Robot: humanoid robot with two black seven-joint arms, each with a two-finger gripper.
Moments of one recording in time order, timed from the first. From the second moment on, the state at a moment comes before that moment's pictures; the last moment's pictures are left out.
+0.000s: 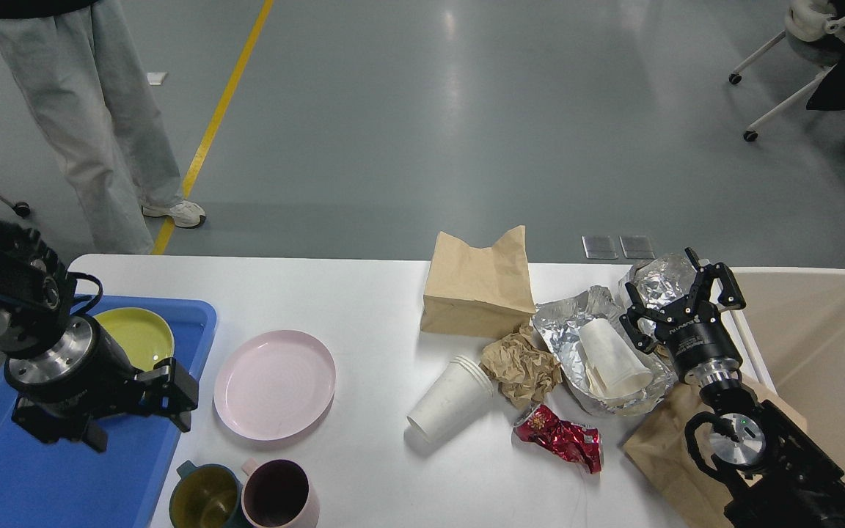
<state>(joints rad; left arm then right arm) -2.06 0.34 1.57 -1.71 -0.09 -0.47 -0.10 0.35 -0.13 1.33 0.62 -0.47 0.50 0.32</state>
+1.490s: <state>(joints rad) -1.50 0.35 1.37 -1.54 -0.03 -0.09 -0.09 0.35 -0.13 1.33 0.62 -0.47 0.50 0.32</state>
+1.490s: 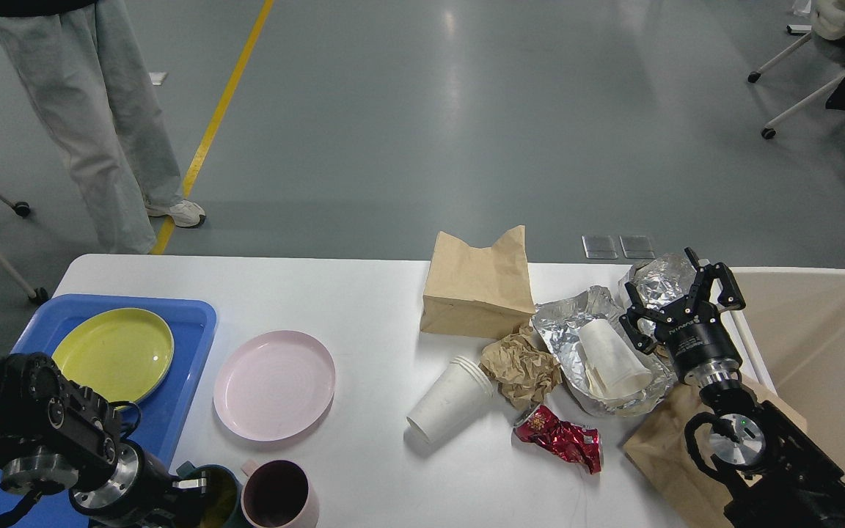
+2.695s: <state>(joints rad) -2.42 0.38 1.63 -1.71 -0.03 -0.77 -0.06 0.35 -0.13 1.33 0.61 -0.47 0.50 0.32</state>
